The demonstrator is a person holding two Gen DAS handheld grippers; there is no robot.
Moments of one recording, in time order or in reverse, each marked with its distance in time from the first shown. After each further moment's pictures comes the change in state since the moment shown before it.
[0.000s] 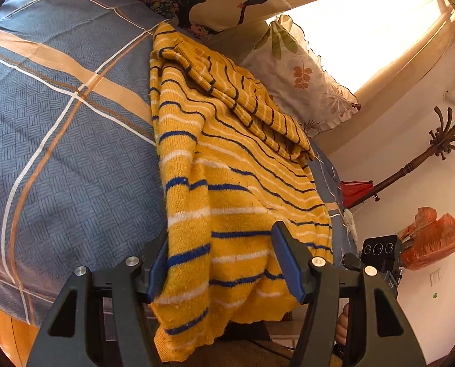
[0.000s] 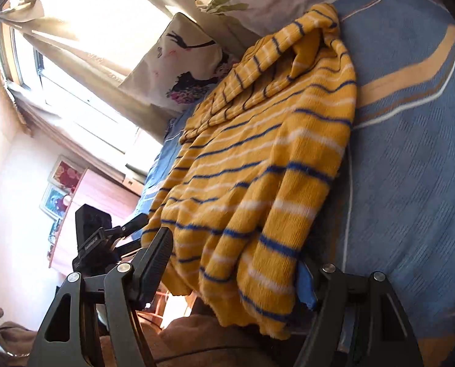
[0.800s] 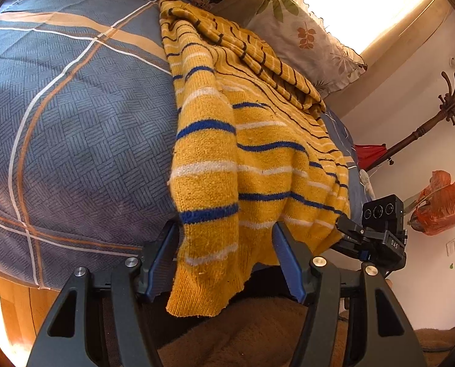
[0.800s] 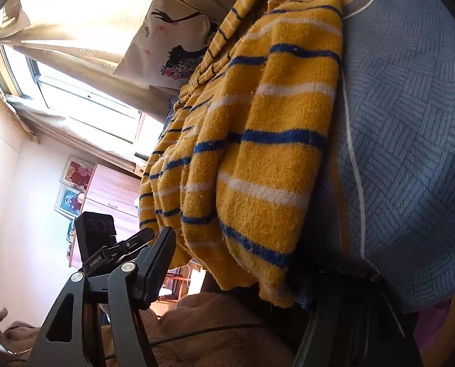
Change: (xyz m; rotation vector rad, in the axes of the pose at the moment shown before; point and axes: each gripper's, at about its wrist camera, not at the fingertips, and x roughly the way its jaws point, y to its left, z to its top) left arm 0.009 0.013 -0.045 0.054 0.133 0.063; right arm 0.030 -0.029 -0.038 0.104 0.090 0.051
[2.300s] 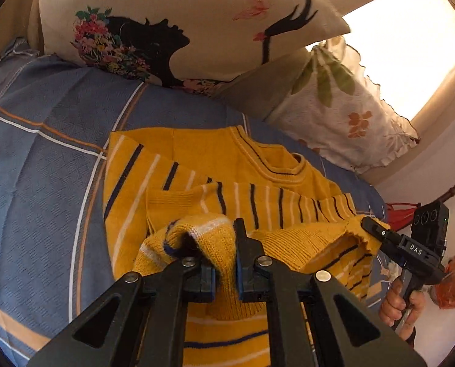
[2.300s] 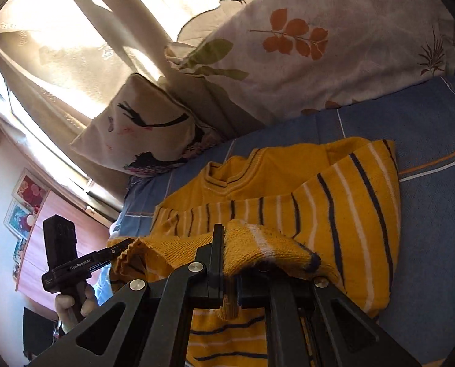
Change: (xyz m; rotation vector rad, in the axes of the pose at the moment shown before) left arm 0.077 -0.013 0.305 -0.015 -0.053 0.144; right arm 0.037 0.047 0.294 -0.147 -0.149 -0.284
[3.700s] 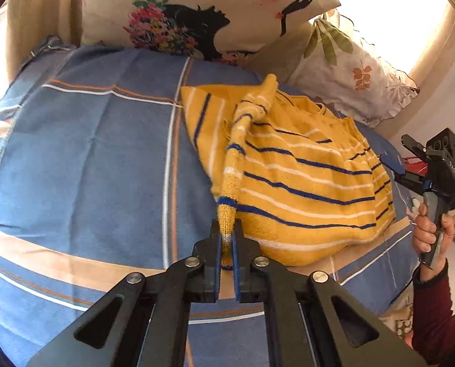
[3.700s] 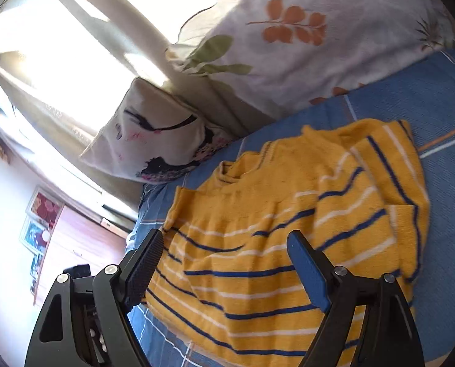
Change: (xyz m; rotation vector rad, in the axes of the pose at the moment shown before) left arm -0.073 0.056 -0.083 0.170 0.039 0.114; right arm -0.010 0.017 -0.017 0.025 -0.024 0.115
